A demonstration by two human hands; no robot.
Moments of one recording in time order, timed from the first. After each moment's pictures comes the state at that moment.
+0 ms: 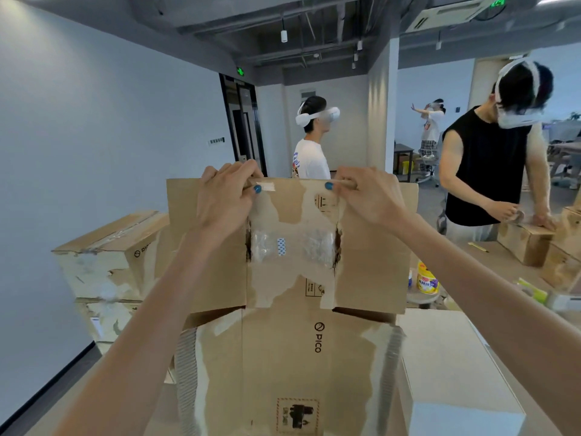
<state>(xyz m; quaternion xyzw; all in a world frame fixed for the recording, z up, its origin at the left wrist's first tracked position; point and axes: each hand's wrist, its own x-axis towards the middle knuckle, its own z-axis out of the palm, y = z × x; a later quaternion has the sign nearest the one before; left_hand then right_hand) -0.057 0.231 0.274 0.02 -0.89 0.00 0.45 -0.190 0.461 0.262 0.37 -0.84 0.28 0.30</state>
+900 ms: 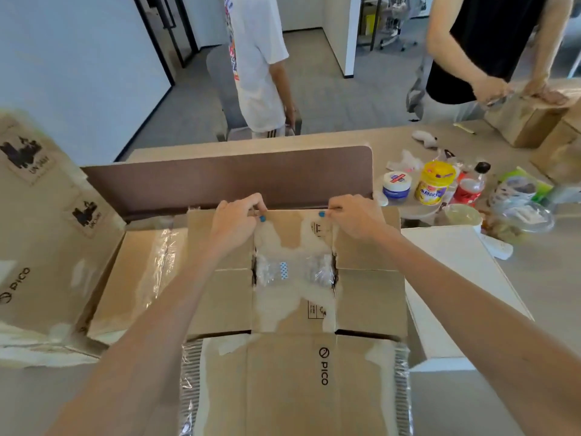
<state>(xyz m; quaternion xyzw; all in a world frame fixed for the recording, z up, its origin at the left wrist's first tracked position) -0.281 0.157 -0.009 0.09 -0.96 -0.23 0.09 -0.379 0.393 -0.028 0.25 -0.95 0.18 -0.05</state>
